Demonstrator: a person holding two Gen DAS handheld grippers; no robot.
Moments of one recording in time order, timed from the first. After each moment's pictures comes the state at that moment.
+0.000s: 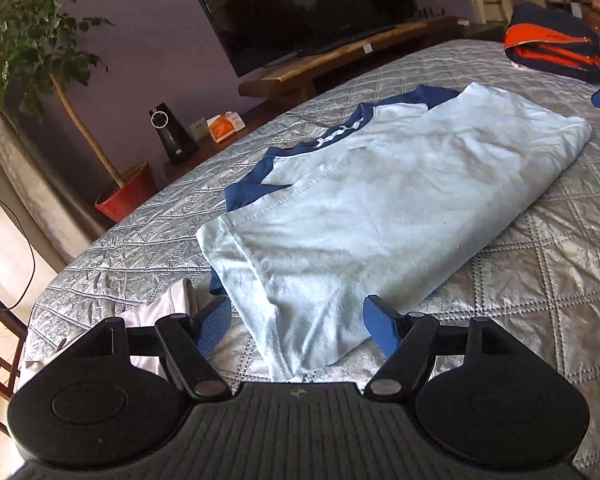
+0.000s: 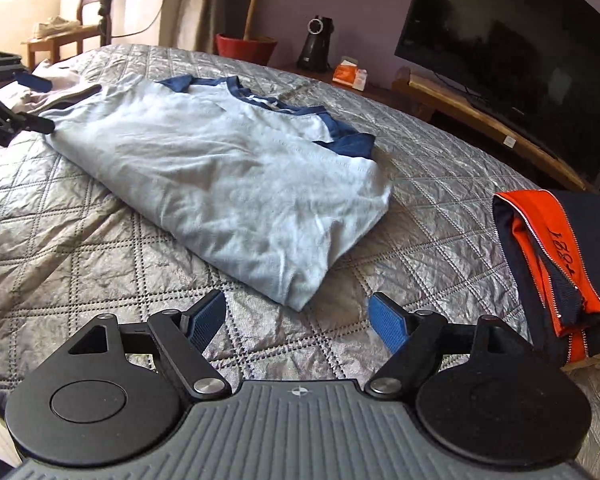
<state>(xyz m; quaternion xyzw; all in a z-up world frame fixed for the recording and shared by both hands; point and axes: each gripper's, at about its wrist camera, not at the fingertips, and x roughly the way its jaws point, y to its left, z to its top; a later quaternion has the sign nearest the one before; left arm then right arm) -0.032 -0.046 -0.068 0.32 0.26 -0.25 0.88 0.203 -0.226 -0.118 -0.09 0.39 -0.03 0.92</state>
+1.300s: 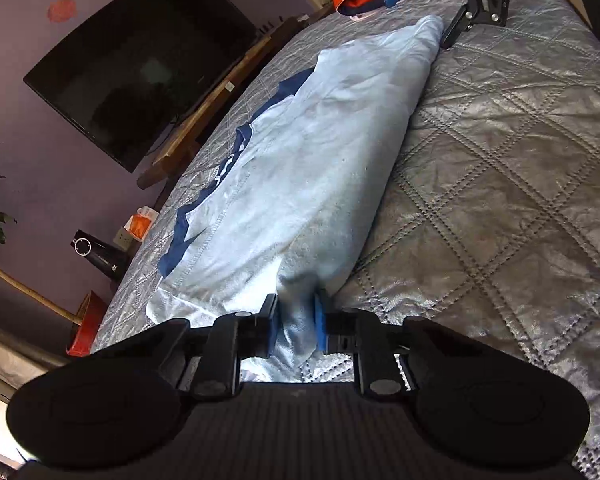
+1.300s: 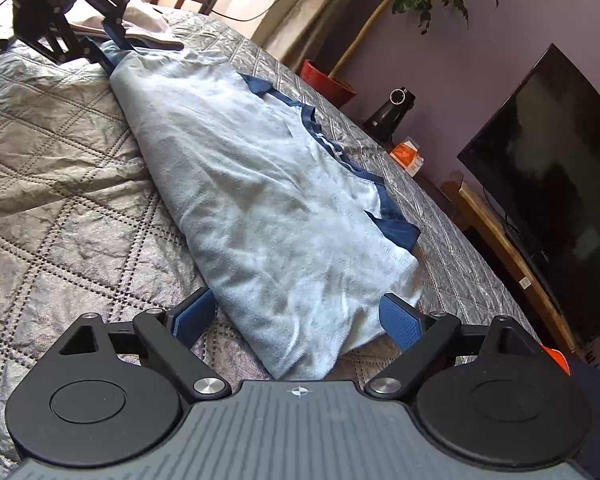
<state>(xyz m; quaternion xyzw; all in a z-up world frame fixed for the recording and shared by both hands) -0.063 -0.025 -0.086 0.46 0.15 -0.39 0.78 0.229 -0.206 -0.134 -0.29 0.32 0.04 0.90</state>
